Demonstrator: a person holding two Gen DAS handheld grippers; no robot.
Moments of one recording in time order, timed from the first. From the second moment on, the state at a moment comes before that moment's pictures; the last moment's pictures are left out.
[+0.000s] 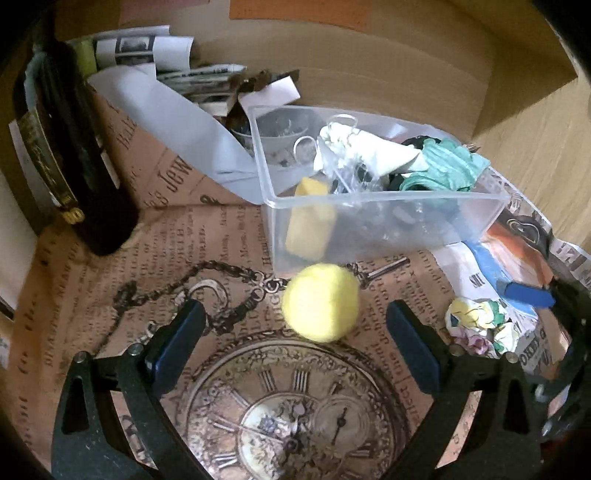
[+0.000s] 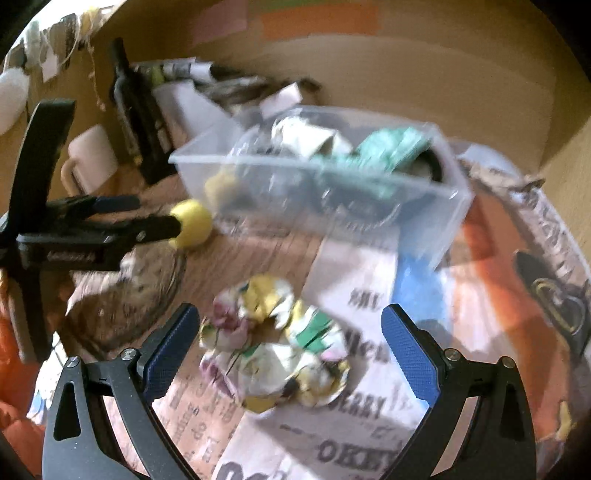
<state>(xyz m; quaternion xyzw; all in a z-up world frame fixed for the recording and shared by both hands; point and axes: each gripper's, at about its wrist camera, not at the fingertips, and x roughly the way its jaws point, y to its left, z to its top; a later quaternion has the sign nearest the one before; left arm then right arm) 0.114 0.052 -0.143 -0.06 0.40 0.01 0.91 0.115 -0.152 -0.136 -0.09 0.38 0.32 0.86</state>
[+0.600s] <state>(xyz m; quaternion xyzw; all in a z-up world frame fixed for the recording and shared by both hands) 0.111 0.038 -0.138 -0.06 0.39 -0.03 0.92 0.119 -0.162 -0.133 -0.09 0.38 0.31 0.87</state>
